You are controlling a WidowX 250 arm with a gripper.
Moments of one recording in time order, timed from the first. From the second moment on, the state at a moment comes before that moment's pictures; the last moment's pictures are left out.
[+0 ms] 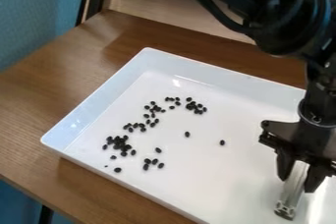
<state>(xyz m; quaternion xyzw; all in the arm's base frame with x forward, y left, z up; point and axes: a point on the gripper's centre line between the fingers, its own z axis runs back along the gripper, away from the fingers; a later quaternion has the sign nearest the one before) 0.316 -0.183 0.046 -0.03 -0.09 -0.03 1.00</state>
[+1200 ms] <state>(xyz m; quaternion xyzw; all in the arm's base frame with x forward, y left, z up) 0.275 -0.063 0.039 0.01 -0.10 -0.05 0.99</state>
